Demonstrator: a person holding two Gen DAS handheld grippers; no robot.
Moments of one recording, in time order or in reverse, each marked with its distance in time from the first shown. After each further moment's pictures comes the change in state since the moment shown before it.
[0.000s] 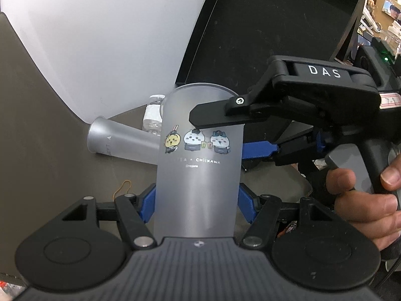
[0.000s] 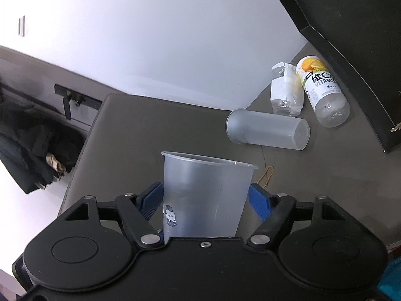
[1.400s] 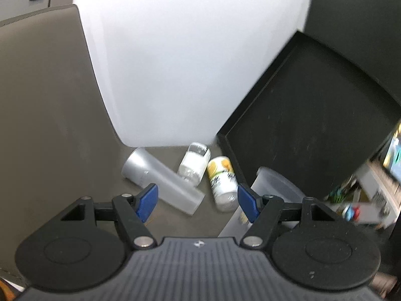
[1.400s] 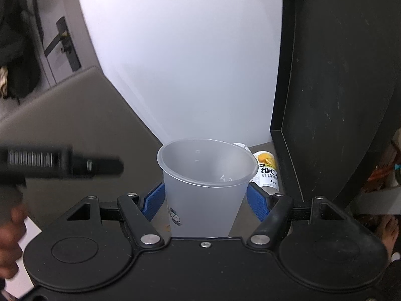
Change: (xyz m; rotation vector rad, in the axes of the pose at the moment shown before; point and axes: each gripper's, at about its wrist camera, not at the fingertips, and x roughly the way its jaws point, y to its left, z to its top) left arm -0.036 0.045 0.041 -0.333 -0.195 0.082; right arm -0.011 0.055 -0.035 -0.591 -0.262 -0.438
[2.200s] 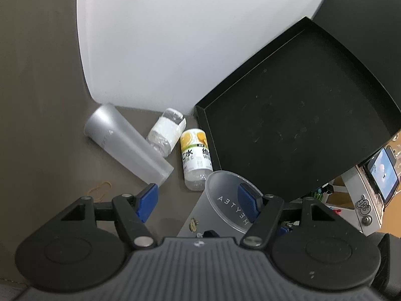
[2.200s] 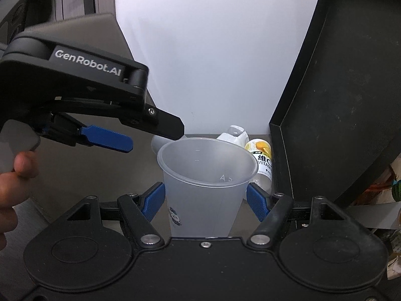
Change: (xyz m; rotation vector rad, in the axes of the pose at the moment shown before) left arm 0.058 0.014 -0.025 -0.151 0.135 -0.155; right arm 0.031 0.040 -0.025 -0.232 0.071 -0.105
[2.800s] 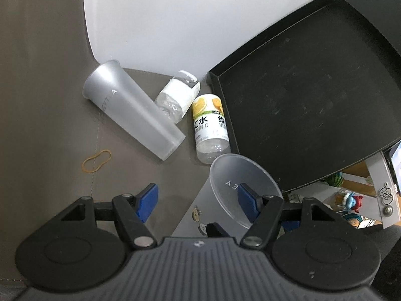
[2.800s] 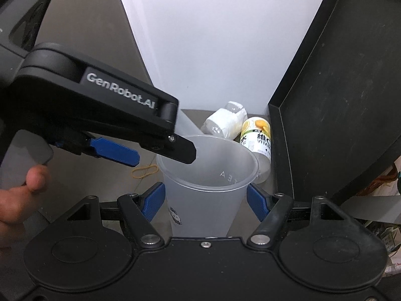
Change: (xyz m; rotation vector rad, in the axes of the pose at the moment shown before) left arm 0.047 0.023 -0.015 -0.049 0.121 0.024; right arm 0.038 0.017 -0.003 -0.054 0.096 -0.042
